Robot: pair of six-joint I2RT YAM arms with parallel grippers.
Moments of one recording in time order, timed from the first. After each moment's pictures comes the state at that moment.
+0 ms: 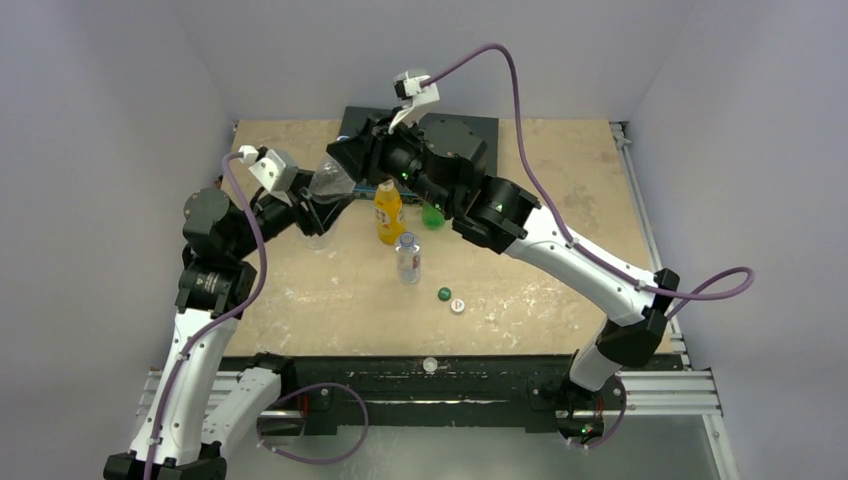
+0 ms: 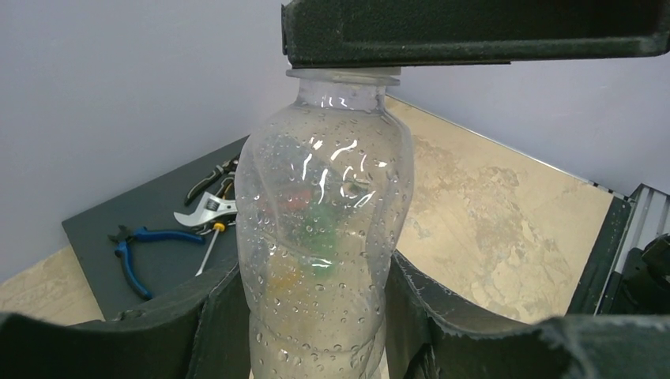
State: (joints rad) left arm -0.16 0.80 1.00 -0.12 0.66 -0.07; right arm 1.05 1.63 1.90 -0.20 0.22 0.44
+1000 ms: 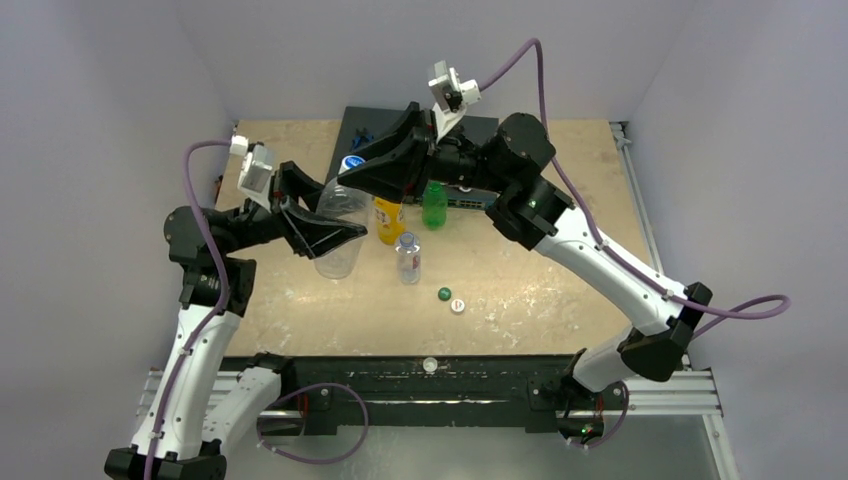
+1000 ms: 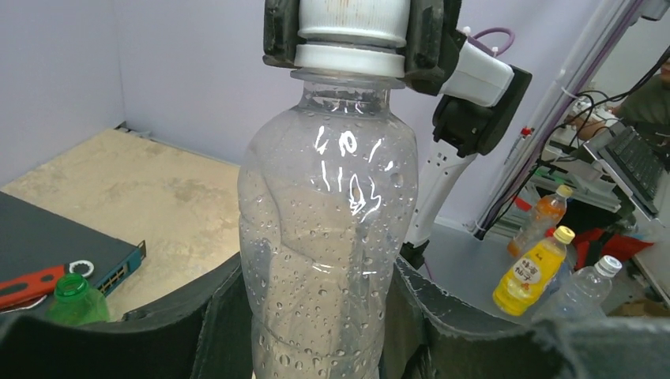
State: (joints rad) left arm -0.16 0.82 0.98 0.38 1.13 -0.75; right arm 0.90 1.48 1.69 0.24 -0.62 0.47
